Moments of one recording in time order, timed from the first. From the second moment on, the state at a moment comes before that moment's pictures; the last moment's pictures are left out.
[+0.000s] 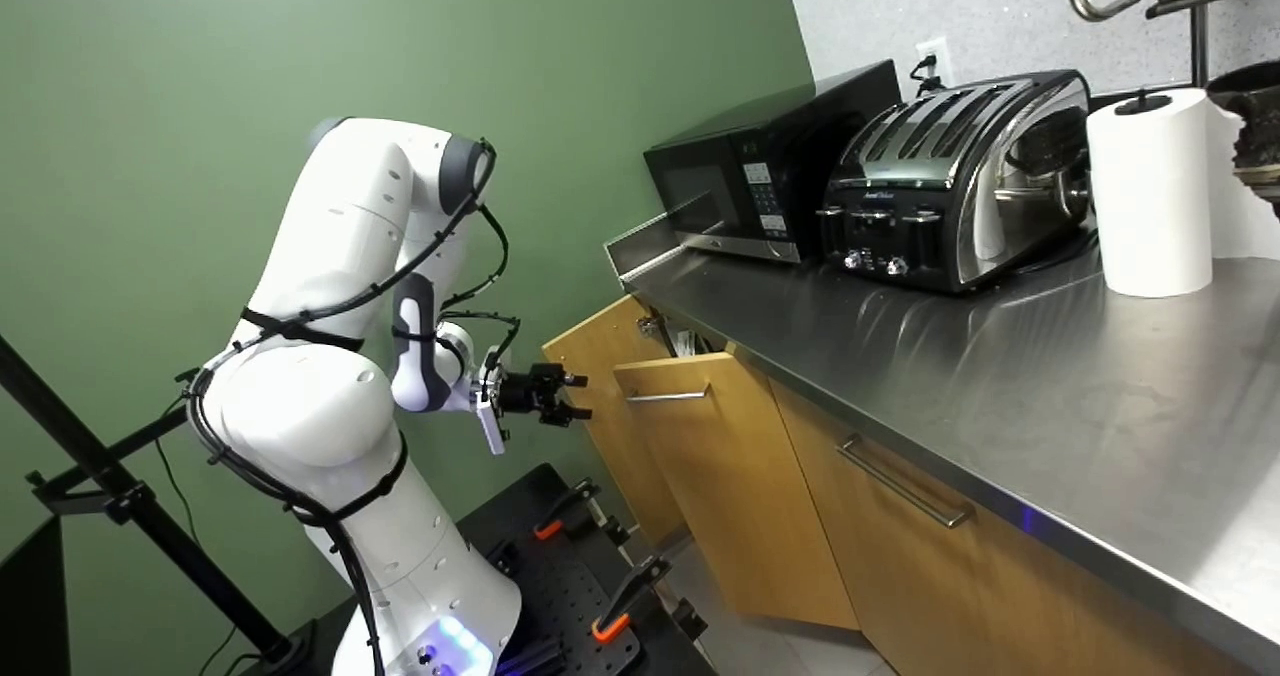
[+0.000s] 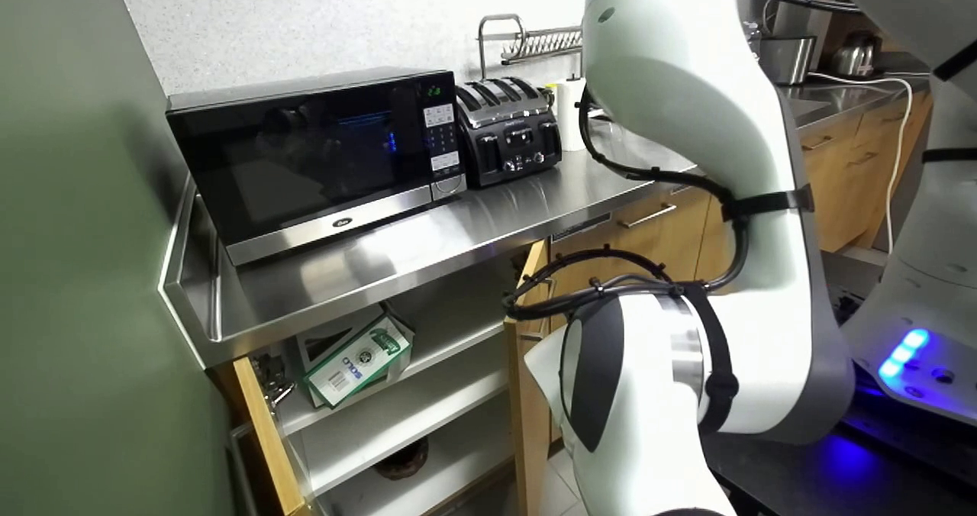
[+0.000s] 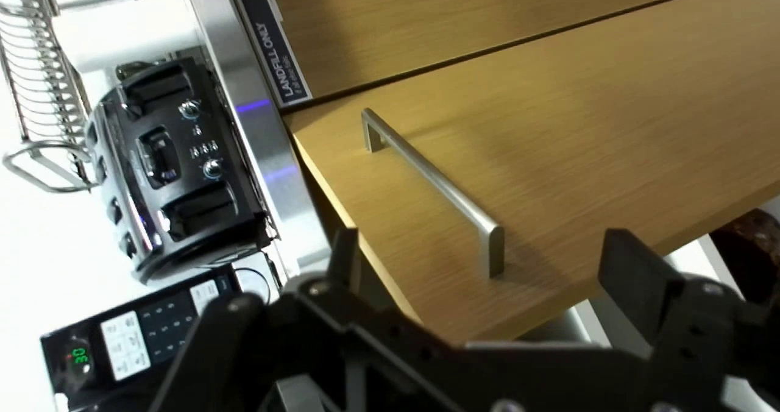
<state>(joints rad) 0.44 0.83 0.78 -2.23 -1.46 1.41 1.64</state>
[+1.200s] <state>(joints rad) 0.35 0.50 0.74 -2.26 -1.36 1.93 1.77</state>
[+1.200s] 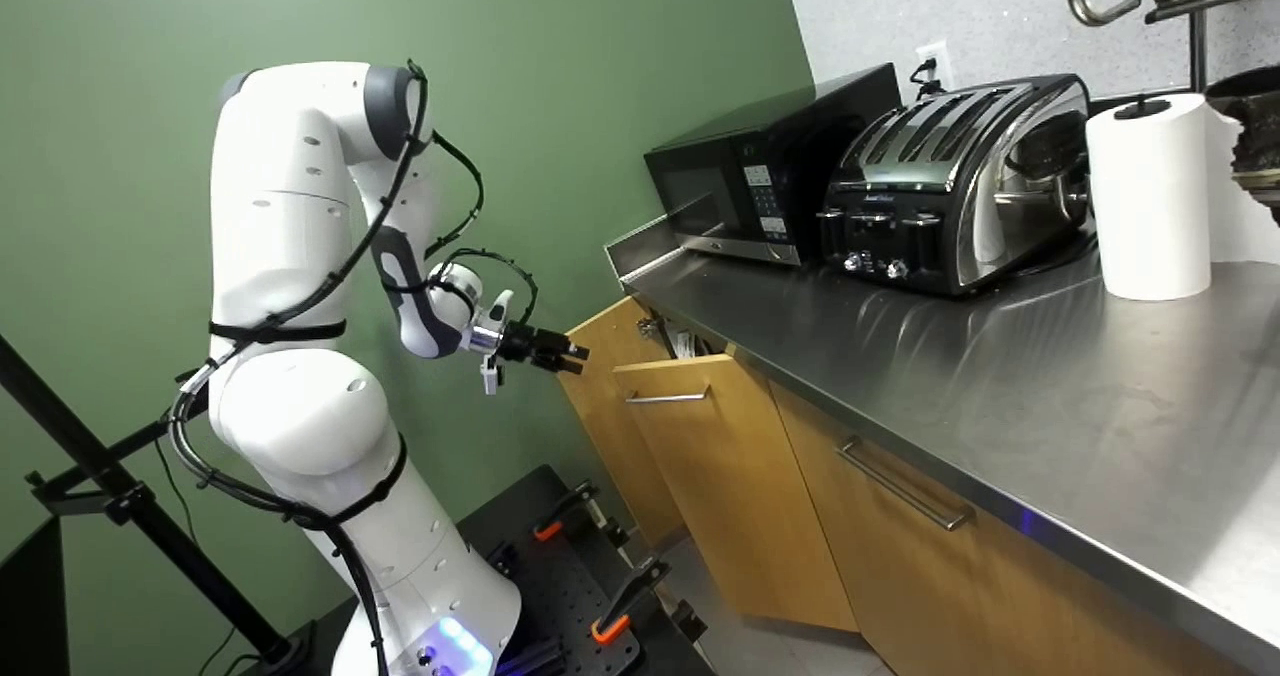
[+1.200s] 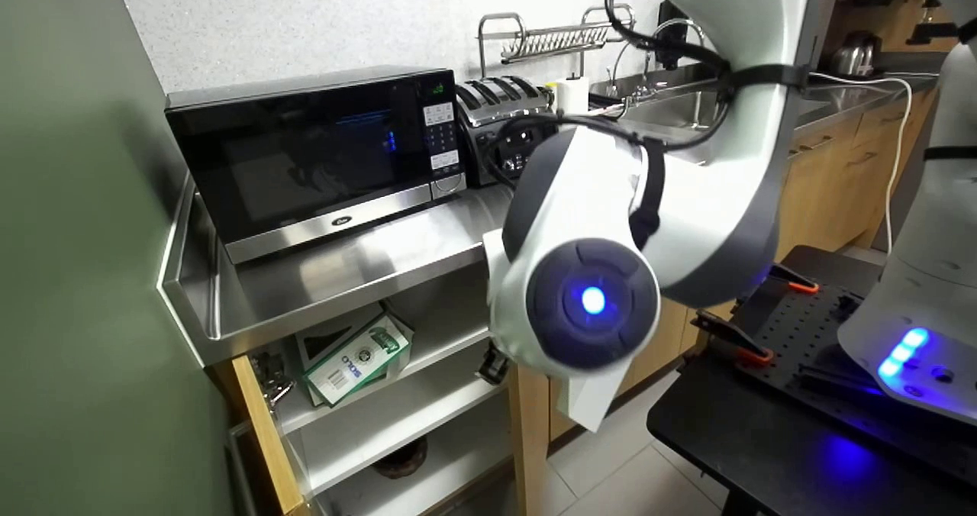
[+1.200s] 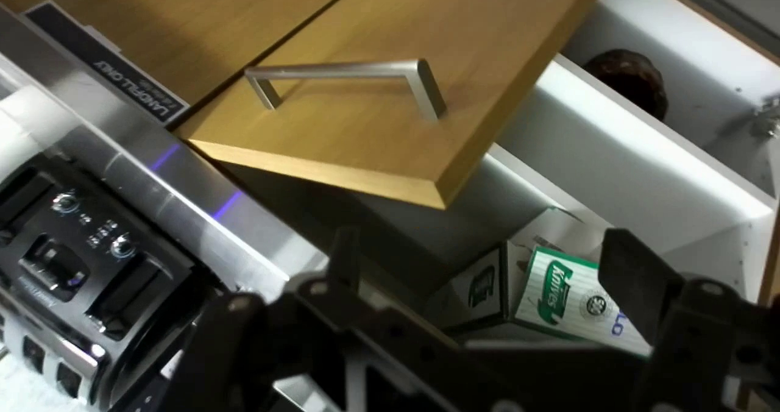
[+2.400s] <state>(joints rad) 0.29 0.36 0.47 -2.22 -1.29 2.50 1.75</state>
